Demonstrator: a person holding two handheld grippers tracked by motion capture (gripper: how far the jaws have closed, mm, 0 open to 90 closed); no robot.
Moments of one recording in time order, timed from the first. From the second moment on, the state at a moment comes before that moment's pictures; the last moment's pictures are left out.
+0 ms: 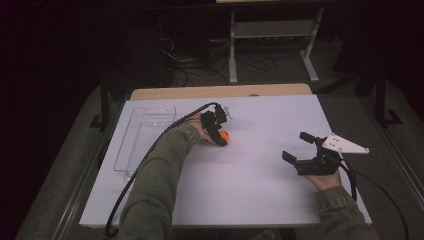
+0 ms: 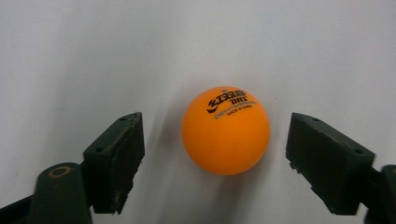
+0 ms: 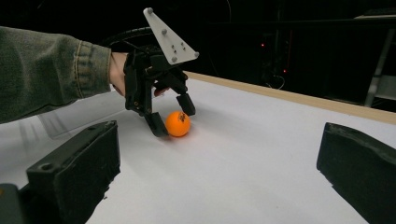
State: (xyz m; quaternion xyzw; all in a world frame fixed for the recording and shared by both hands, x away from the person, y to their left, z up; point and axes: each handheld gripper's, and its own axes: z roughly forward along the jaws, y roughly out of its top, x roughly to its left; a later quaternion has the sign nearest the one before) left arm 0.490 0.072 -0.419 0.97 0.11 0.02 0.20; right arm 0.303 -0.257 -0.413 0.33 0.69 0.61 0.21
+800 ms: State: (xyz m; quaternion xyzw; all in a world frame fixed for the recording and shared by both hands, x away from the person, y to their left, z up) left arm 0.488 0.072 -0.414 0.97 0.10 0.02 0.21; right arm 0.303 -0.257 -0.413 0.33 0.69 0.61 0.21
